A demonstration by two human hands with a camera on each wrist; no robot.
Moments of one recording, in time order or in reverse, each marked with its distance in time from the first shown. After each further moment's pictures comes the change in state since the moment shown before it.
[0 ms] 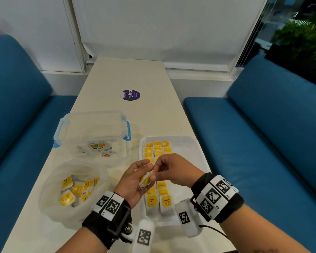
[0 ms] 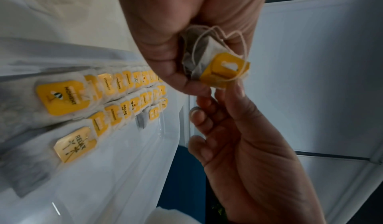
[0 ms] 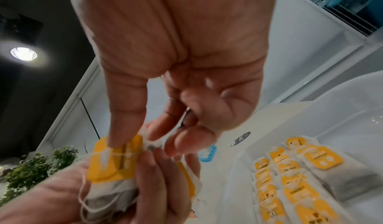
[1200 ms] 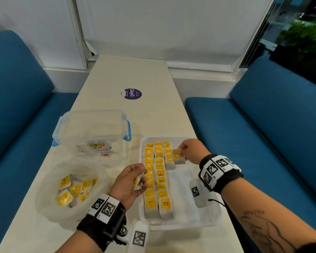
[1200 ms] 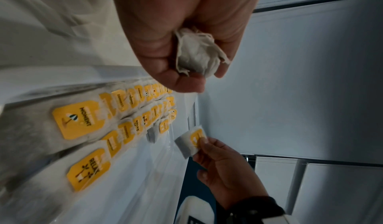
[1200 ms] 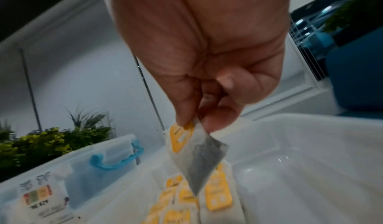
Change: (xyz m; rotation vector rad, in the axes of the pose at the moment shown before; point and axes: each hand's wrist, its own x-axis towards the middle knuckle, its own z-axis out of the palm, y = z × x) left_hand 0.009 -0.002 -0.013 -0.024 0.086 -0.008; right_hand 0.048 0.042 -0.062 -0.377 0.313 0.324
